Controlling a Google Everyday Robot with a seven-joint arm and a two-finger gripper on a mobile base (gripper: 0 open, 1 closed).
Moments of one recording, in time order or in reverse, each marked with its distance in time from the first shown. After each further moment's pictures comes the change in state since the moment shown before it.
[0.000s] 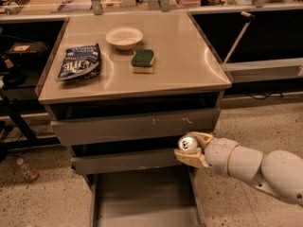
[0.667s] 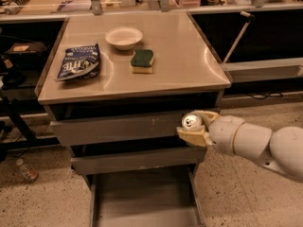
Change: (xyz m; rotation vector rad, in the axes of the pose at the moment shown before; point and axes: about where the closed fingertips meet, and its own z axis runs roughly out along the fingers) arm -0.062 -0.029 -0.014 0.048 -0.034 -0.011
